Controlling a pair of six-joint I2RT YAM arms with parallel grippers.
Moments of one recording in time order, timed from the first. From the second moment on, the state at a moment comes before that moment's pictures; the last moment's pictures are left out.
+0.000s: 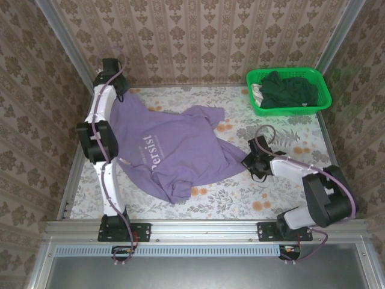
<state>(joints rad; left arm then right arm) 0.02 2.37 2.31 -0.75 -0.10 -0.56 0.30 1.38 0.58 -0.33 0.04 1.13</state>
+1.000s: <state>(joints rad) -0.18 1.74 1.35 -0.73 0.07 -0.60 0.34 1.64 1.17 -0.50 0.18 0.81</state>
